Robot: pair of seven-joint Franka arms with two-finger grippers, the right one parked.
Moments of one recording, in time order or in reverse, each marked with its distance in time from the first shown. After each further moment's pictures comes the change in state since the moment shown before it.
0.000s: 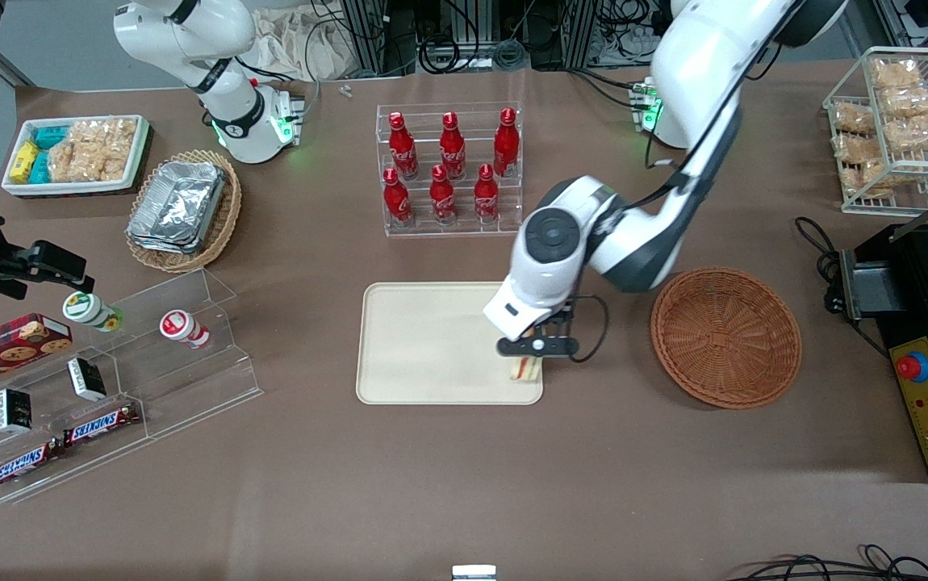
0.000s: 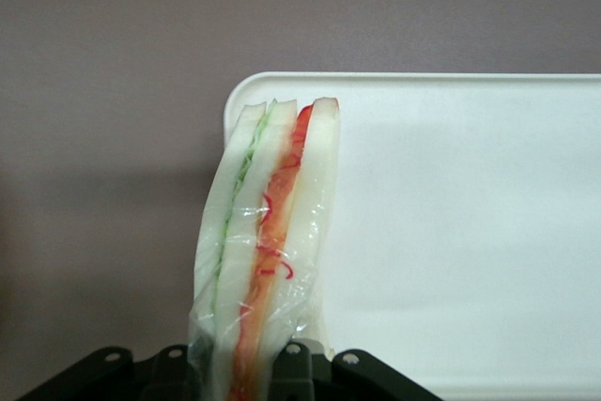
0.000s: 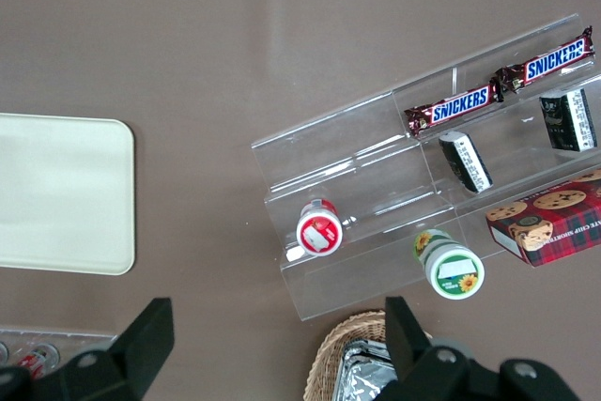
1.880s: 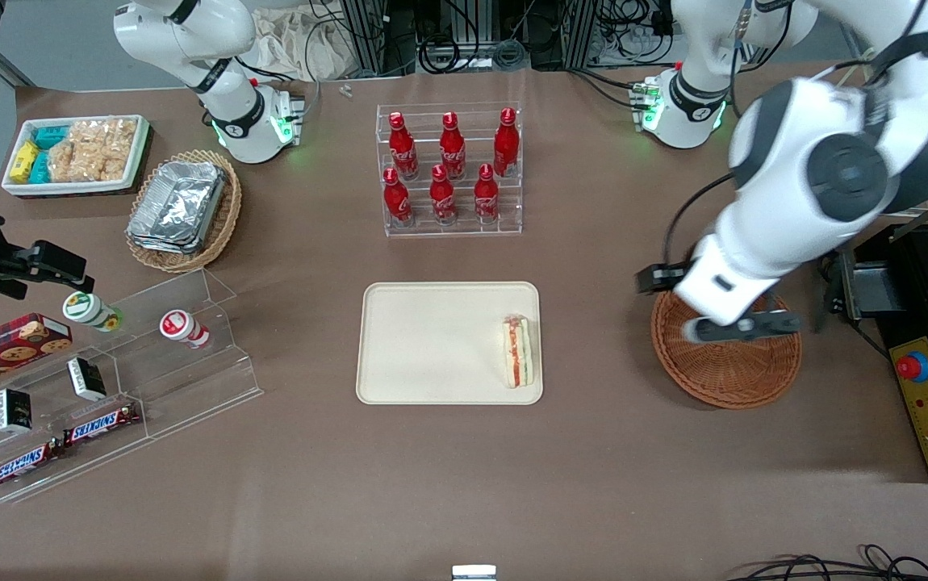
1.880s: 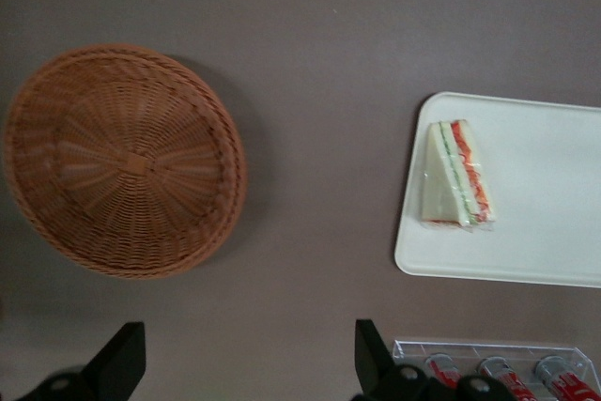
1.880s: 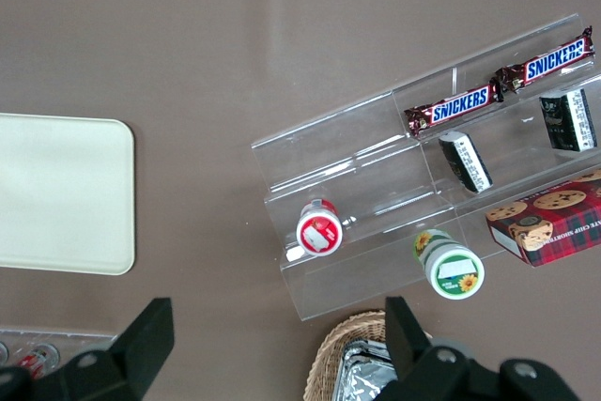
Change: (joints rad) arm 0.008 -0.391 0.428 0.068 -0.329 -0.548 0.437
